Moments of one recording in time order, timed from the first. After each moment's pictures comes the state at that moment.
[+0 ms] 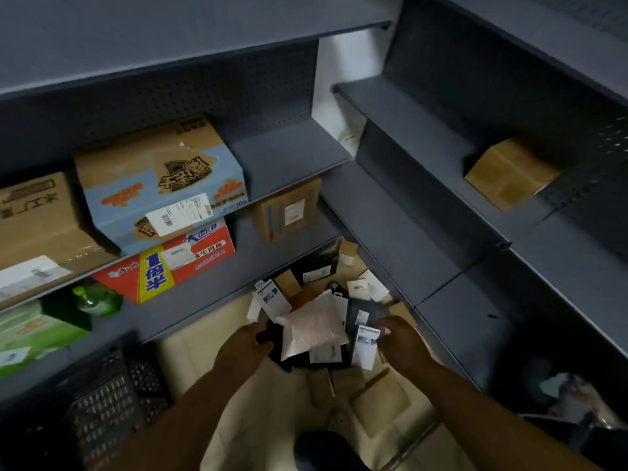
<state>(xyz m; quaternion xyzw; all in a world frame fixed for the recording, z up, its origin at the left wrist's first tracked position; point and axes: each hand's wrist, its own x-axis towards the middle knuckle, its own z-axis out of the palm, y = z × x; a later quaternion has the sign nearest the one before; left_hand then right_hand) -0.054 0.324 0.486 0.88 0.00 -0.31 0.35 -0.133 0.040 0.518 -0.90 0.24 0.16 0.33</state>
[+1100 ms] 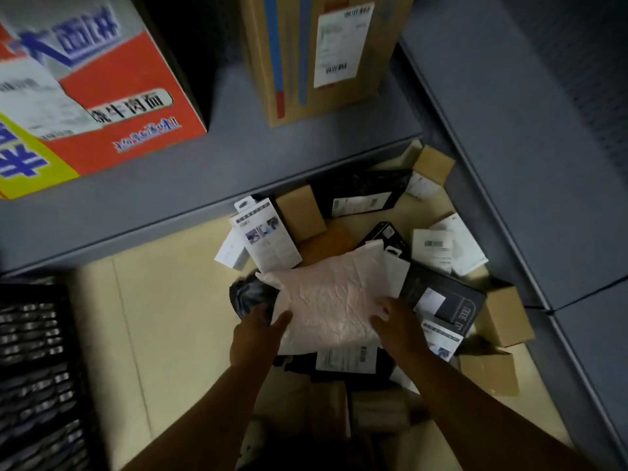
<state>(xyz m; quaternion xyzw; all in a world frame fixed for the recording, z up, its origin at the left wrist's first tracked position) 0.043 0.219 -0.051 0.86 0.24 -0.33 0.32 0.034 -0.017 -0.025 -0.86 0.24 0.29 0.33</state>
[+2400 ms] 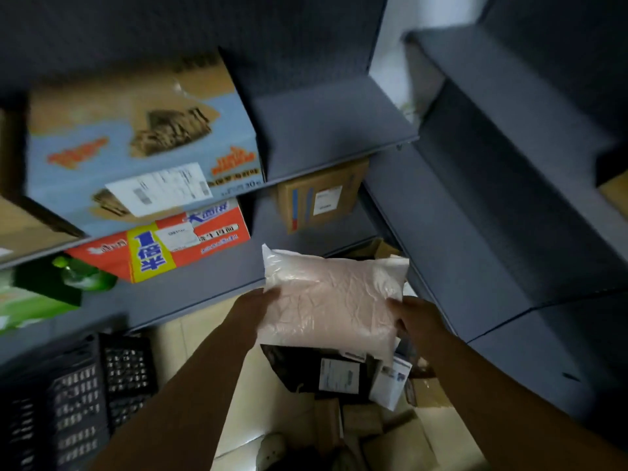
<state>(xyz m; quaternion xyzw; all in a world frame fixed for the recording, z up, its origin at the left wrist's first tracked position) 0.112 0.265 0.352 0.65 0.33 -0.27 0.63 0.071 -0.011 0.361 -0.72 0.43 0.16 0.53</state>
